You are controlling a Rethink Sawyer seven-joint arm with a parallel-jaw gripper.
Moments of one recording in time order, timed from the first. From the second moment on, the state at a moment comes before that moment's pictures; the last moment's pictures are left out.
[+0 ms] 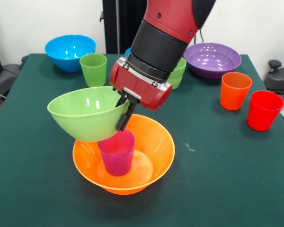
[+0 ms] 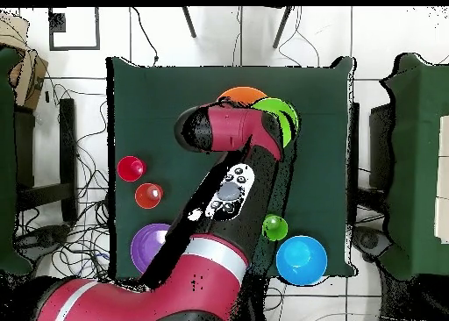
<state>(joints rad) 0.07 -0.32 -0.47 1.19 0.01 0.42 2.20</state>
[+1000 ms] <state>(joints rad) 0.09 -0.32 -0.47 1.19 0.01 0.42 2.20</state>
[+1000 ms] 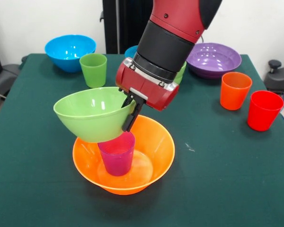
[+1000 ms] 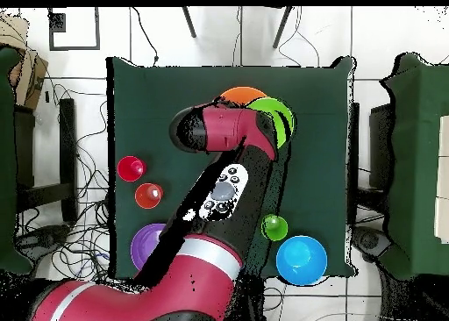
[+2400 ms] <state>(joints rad) 0.13 -0.25 -0.51 1.11 0.05 0.42 2.20</state>
